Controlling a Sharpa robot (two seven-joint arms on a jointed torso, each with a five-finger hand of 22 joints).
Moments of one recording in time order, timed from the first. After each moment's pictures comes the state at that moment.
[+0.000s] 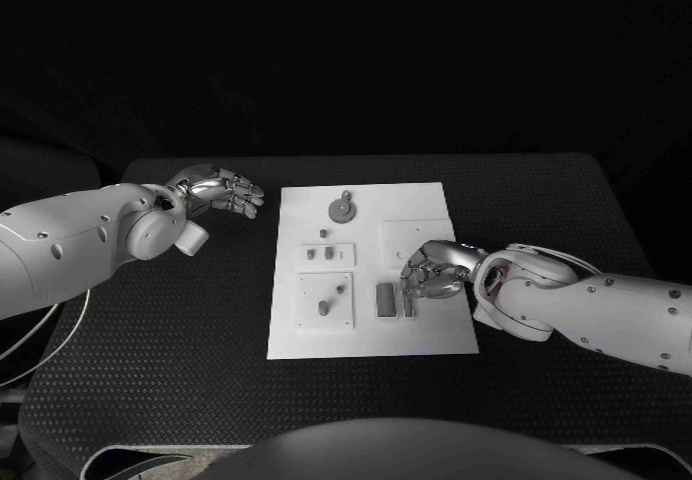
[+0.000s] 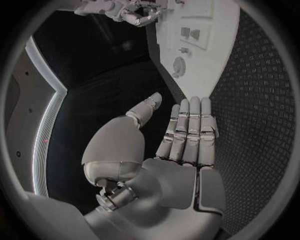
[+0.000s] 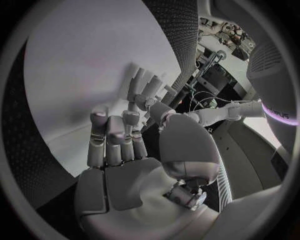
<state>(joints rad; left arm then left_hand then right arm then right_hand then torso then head) 1.24 -0.79 -0.13 1.05 -0.37 0.04 0.16 1.01 -0.06 0.53 -0.27 0.11 0.85 0.18 0.33 0.47 1.12 0.13 0.07 0.30 0.90 0.11 0.53 0.54 0.04 0.93 0.01 0.08 1.06 1.15 -0.85 -0.23 1.56 -1.25 -0.27 -0.09 1.03 -0.13 0.66 -0.24 0.32 1.03 0.09 0.27 0.64 1.18 -0.02 1.03 1.05 1.24 -0.11 1.35 1.02 0.24 1.13 -0.03 1.02 1.31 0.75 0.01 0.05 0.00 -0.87</state>
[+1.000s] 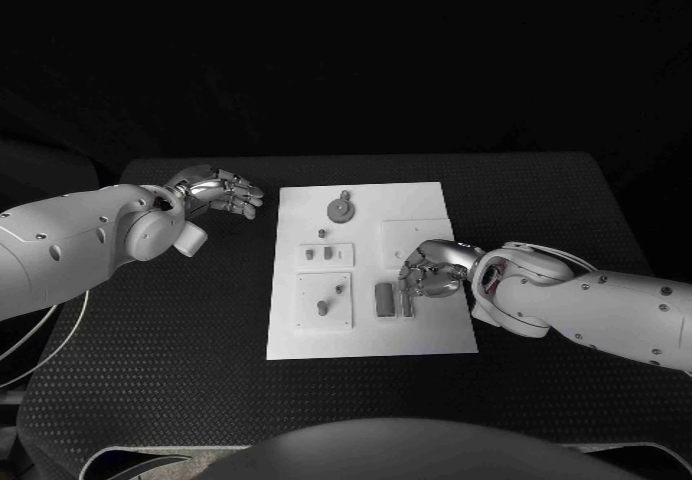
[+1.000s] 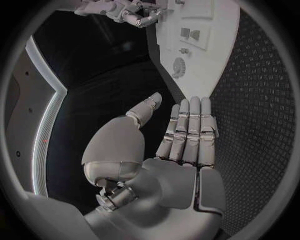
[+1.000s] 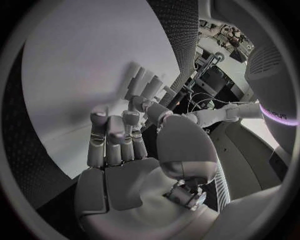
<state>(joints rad) 1.24 -0.79 -0.13 1.05 -0.37 0.04 0.16 1.01 -0.06 0.53 -0.27 0.11 0.85 0.18 0.34 0.47 1.12 0.13 0.07 0.30 0.90 0.11 0.53 0.54 0.04 0.93 0.01 0.08 1.06 1.15 -0.83 -0.23 1.52 -1.26 -0.25 -0.05 1.09 -0.03 0.67 -0.29 0.32 1.06 0.07 0.29 0.67 1.18 -0.02 1.03 1.05 1.23 -0.12 1.35 1.02 0.24 1.12 -0.03 1.02 1.31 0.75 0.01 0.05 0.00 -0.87</state>
